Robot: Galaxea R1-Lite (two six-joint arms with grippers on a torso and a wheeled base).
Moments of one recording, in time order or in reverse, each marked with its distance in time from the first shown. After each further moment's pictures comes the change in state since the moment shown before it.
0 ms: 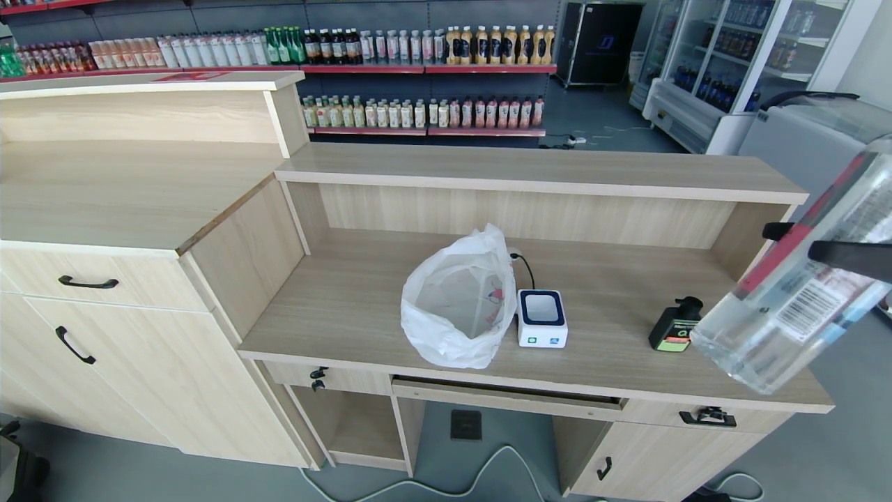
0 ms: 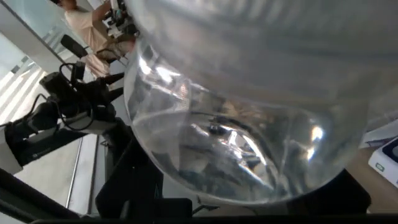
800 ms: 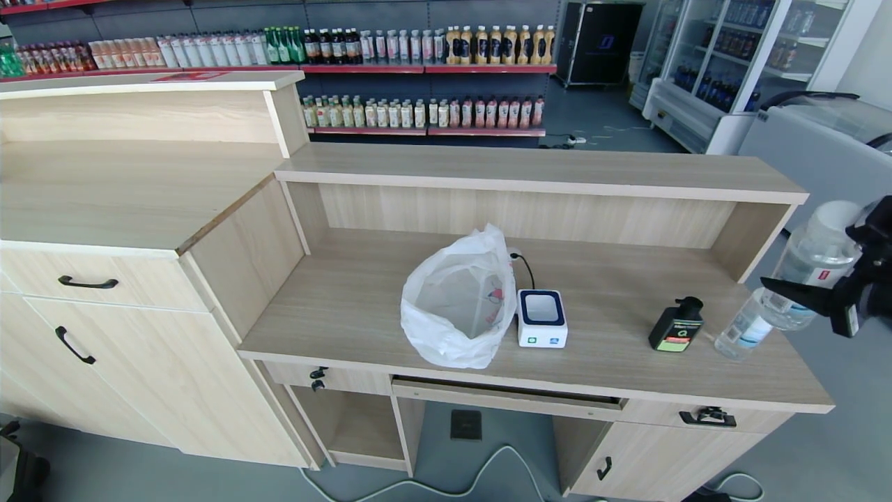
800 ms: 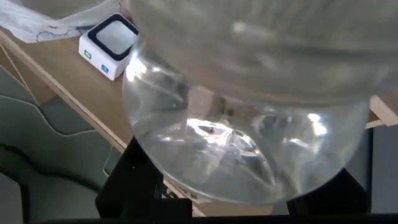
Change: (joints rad) left arm 0.000 0.000 0.000 0.000 0.000 0.000; right arm -0.306 0.314 0.034 -0.062 -0.578 -1.018
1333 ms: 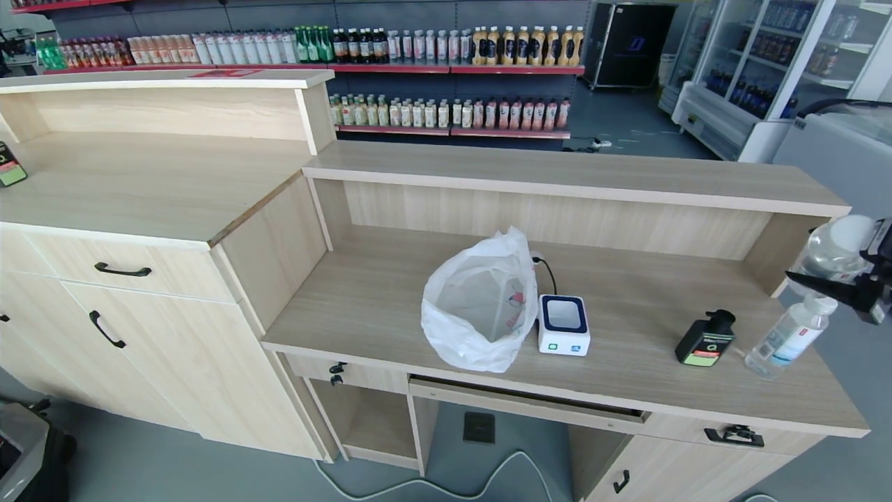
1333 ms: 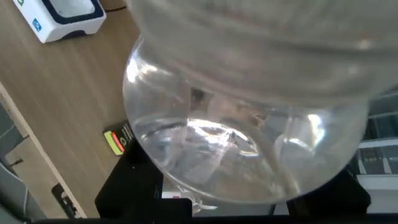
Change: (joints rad) left arm 0.001 0.000 0.000 0.000 0.000 0.000; right arm -0.119 0.122 -0.118 -0.002 0.182 -0.384
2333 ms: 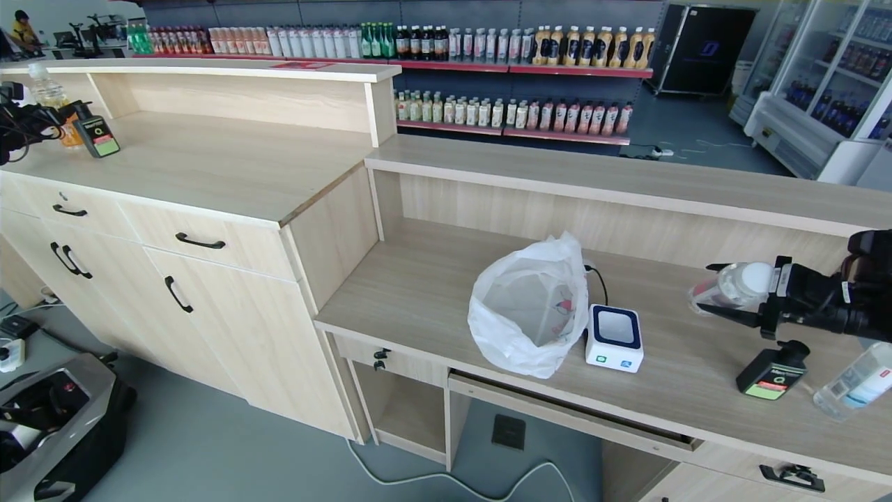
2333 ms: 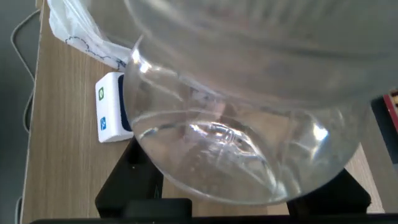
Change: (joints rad) left arm -0.001 0.000 0.000 0.000 0.000 0.000; right arm 0.106 0.386 -0.157 -0.030 0.244 -0.150
